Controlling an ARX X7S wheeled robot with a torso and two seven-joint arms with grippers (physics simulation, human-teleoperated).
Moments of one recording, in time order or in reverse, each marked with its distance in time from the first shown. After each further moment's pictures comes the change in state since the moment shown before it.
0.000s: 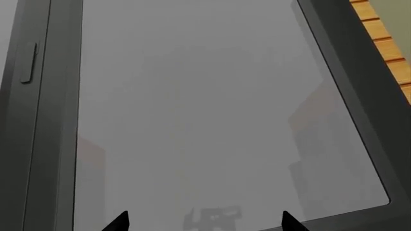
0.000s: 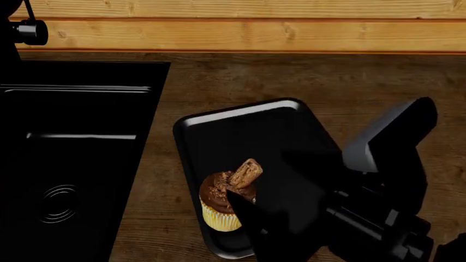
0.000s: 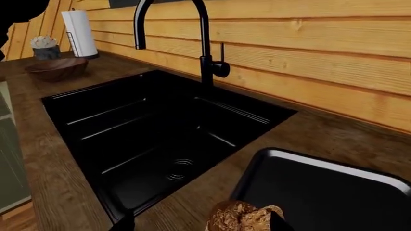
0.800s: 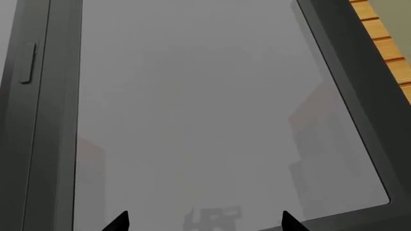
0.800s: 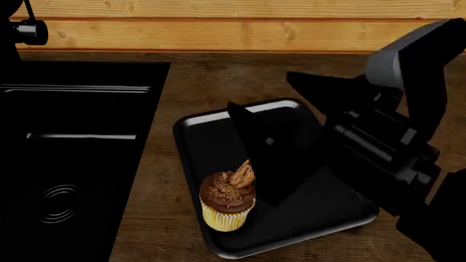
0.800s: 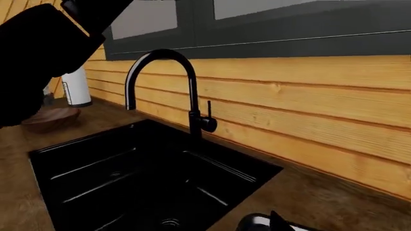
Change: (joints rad) left arm 0.002 0.005 -0.013 -0.006 0.015 0.004 0.008; right arm 0.224 -0.101 0.006 0.141 -0.031 -0.002 0.028
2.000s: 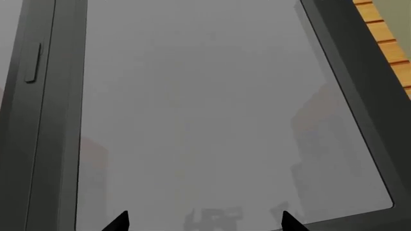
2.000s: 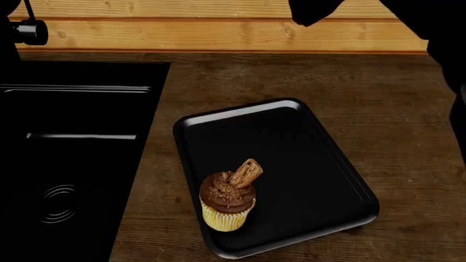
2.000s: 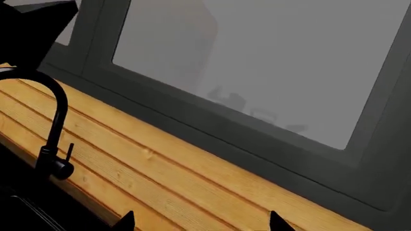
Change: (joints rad) left arm 0.002 0.007 -0.030 0.001 0.018 -0.003 0.002; right arm 0.489 -0.041 -0.362 0.417 -0.575 -0.348 -0.067
